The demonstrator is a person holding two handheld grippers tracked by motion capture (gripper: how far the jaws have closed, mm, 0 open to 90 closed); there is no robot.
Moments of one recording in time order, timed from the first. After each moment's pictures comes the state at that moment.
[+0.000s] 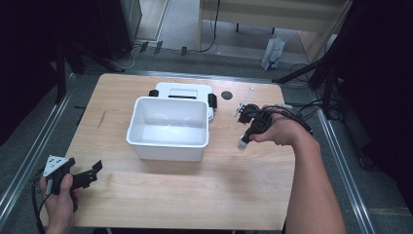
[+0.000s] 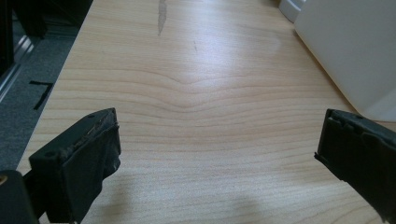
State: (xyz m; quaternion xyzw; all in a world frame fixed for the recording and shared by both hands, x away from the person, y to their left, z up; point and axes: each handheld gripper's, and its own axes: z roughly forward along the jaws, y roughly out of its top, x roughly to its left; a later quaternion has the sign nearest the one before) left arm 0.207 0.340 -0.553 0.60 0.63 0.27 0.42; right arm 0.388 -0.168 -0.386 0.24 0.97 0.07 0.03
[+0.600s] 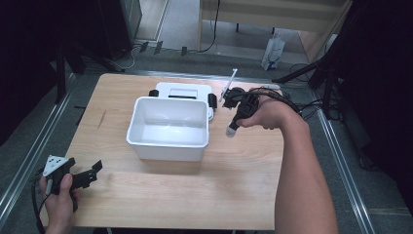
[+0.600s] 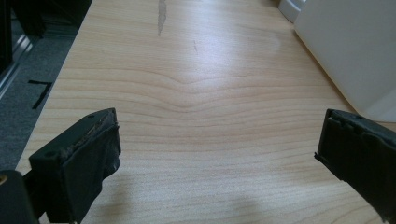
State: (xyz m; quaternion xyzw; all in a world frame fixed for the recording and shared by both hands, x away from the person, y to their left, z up) left arm 0.207 0.341 -0.553 0.60 0.63 0.27 0.42; right arm 0.399 -0.123 -0.343 0.20 0.98 0.07 0.05
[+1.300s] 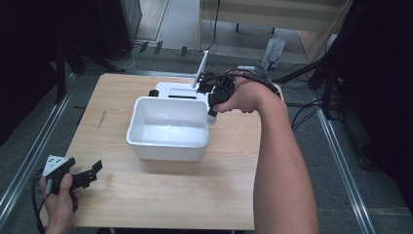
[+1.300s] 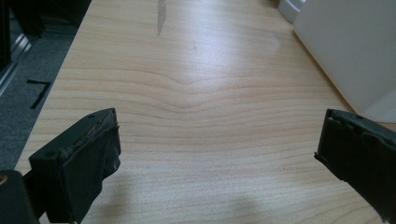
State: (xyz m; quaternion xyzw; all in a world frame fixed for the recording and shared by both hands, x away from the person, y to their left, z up) left arm 0.207 0.341 -0.553 0.60 0.63 0.27 0.42; right arm 0.405 -0.057 -0.306 0.16 0.98 0.07 0.07
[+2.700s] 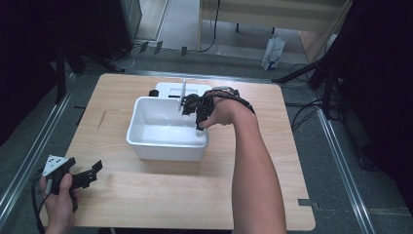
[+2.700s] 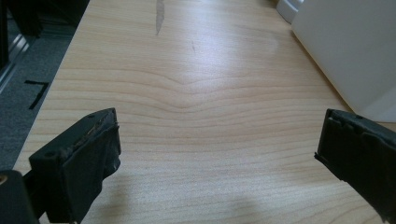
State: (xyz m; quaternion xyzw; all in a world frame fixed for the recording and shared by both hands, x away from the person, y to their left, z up) left arm 0.207 0.341 -0.553 0.60 0.63 0.27 0.42; right arm 0.419 -0.020 -0.398 0.09 0.99 0.03 0.06
